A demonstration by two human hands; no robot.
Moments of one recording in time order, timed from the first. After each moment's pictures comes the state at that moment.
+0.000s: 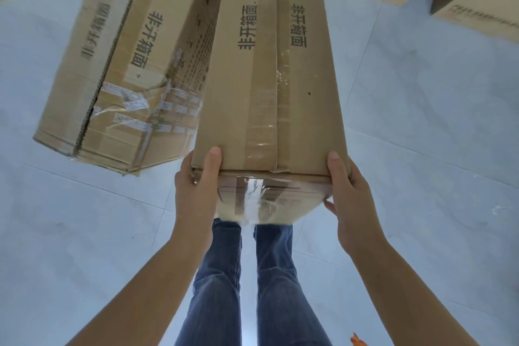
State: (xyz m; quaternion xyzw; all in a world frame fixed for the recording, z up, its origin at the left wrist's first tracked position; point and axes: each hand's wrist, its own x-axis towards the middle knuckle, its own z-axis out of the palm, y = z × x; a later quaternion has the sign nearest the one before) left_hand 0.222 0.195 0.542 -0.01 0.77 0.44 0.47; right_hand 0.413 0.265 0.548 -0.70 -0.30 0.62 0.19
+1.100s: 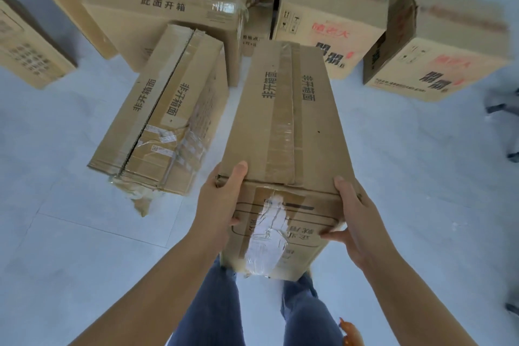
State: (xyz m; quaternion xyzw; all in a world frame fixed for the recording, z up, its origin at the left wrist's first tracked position) left_hand 0.233 0.133 0.705 0.04 0.72 0.41 0.56; right_hand 0.429 0.169 0.720 -0.74 -0.26 0.58 0.24
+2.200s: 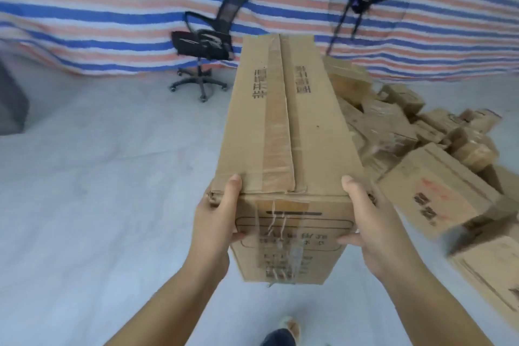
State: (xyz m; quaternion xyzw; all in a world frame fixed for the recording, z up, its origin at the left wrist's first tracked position) left_hand 0.495 -0.454 0.868 -0.09 0.60 0.77 0.20; right_hand 0.573 -0.277 0.907 -0.38 -0.69 0.60 0.15
